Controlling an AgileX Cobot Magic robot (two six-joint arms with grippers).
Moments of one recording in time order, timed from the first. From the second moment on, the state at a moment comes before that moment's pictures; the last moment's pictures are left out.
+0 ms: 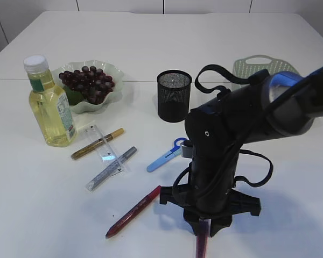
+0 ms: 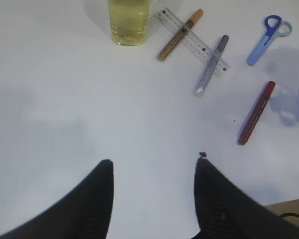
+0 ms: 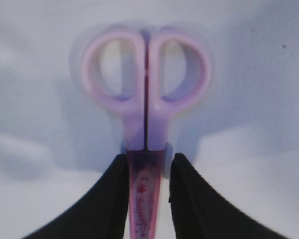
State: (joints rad) left arm -0.18 0.82 -0.92 -0.09 1.08 -0.04; right arm 0.67 1.97 -1.14 0.05 0.84 0.81
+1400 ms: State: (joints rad) left arm -0.18 0.82 -0.92 -0.09 1.09 -0.04; right arm 0.67 1.99 -1.17 0.04 0.87 0.81
